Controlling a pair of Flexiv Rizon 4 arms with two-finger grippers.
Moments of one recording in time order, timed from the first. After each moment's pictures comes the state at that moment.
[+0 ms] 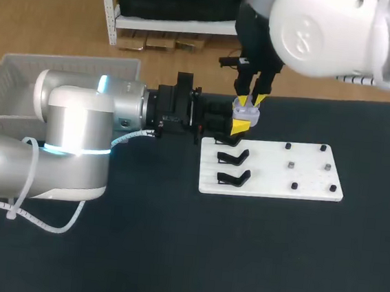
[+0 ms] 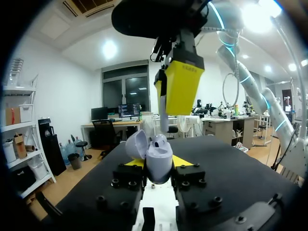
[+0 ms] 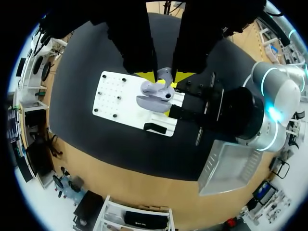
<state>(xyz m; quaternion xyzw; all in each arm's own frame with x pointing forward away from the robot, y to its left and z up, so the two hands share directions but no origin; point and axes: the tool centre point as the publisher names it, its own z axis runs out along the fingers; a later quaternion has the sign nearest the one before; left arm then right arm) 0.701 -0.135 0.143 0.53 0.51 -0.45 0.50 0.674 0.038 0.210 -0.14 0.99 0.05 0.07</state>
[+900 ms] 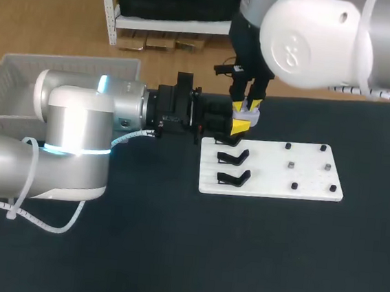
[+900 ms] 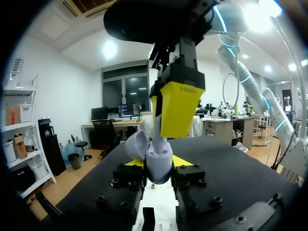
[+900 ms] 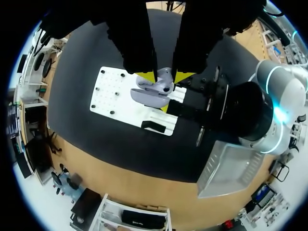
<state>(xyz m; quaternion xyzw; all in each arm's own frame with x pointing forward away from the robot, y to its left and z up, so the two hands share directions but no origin) 0.701 -0.135 0.143 0.53 0.51 -0.45 0.50 0.681 0.042 0.194 -0.15 0.99 0.04 0.08</state>
